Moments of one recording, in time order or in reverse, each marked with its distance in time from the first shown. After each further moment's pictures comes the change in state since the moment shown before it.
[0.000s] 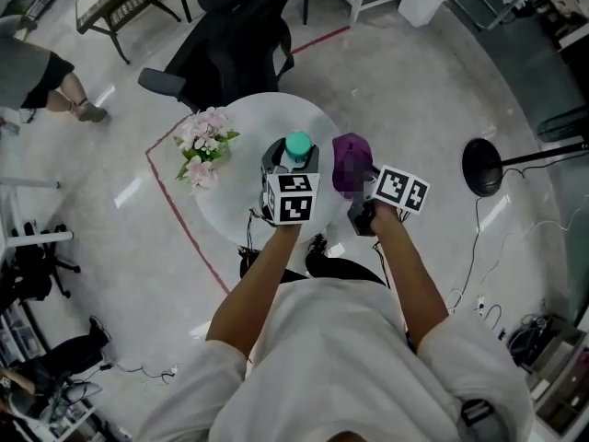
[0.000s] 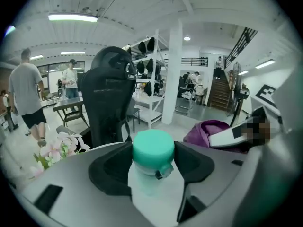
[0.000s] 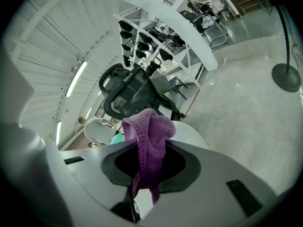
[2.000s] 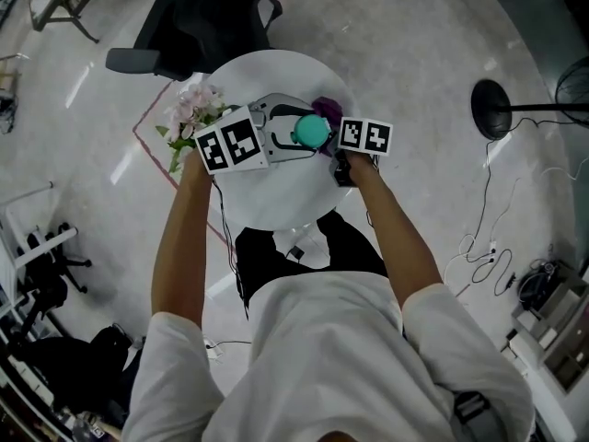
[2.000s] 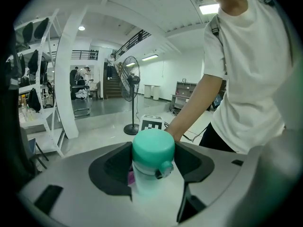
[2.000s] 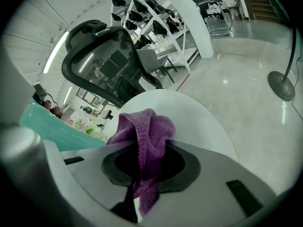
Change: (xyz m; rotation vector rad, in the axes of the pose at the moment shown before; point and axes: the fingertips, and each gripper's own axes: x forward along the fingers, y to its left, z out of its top) left arm -0.015 -0.019 -0.012 0.773 0.032 -1.192; right arm 0.150 -0.083 -0.069 -0.074 0.205 -0.228
